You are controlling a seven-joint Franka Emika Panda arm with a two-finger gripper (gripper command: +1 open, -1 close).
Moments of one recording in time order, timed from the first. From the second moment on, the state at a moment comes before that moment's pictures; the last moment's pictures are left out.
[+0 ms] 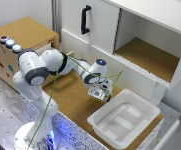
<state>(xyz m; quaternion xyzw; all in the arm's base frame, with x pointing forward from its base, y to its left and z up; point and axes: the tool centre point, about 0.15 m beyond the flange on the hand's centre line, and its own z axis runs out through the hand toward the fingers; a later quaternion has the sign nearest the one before) 0.376 -0.162 0.214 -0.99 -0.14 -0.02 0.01</state>
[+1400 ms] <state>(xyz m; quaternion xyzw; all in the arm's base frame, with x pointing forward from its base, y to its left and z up) 0.388 -0.108 0.293 -0.98 -0.20 -0.06 0.05</state>
